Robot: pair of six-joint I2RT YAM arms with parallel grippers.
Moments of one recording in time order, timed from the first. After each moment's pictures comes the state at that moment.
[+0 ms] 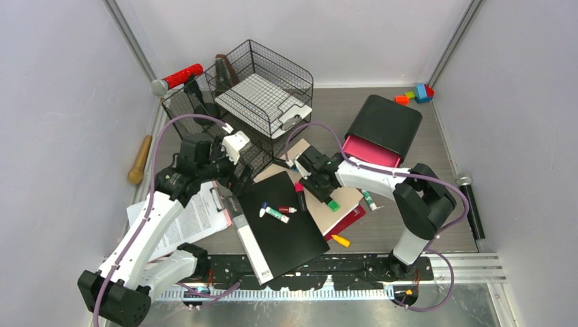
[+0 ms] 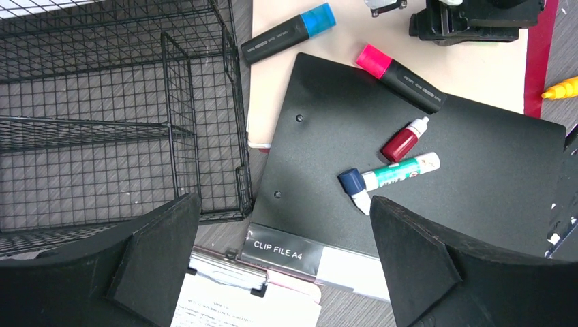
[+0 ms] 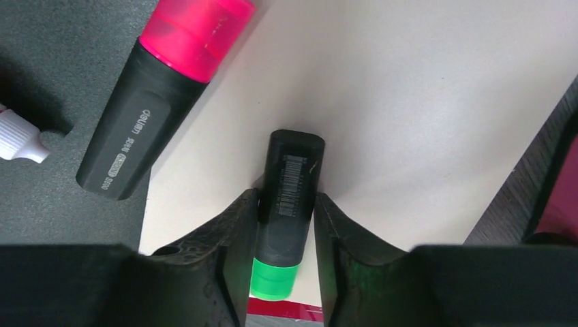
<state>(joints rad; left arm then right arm) -0.35 0.96 0.95 -0.65 0.37 0.31 0.79 1.69 1.07 -0.61 0.12 -0.07</state>
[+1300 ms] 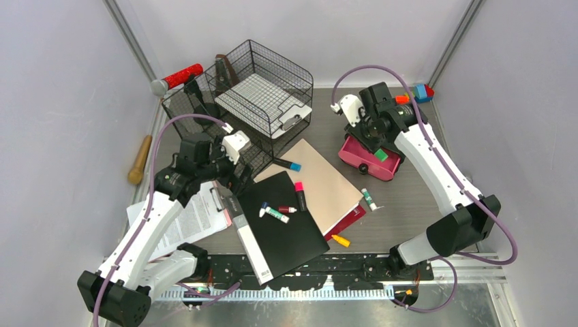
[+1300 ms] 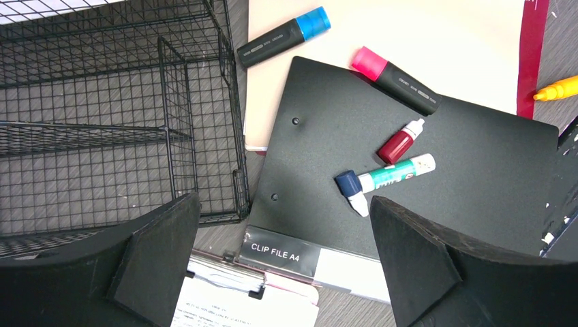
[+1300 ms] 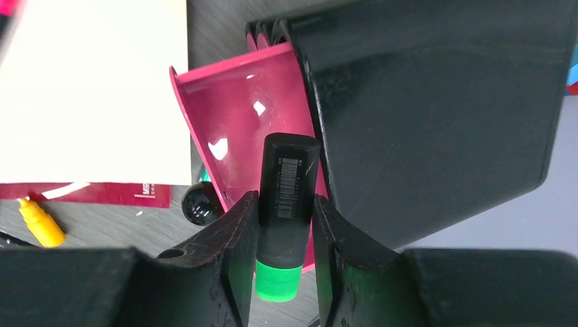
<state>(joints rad) -0.35 0.95 0.96 -0.65 0.38 0.31 0.39 1.47 1.58 -1.09 0.08 -0.48</state>
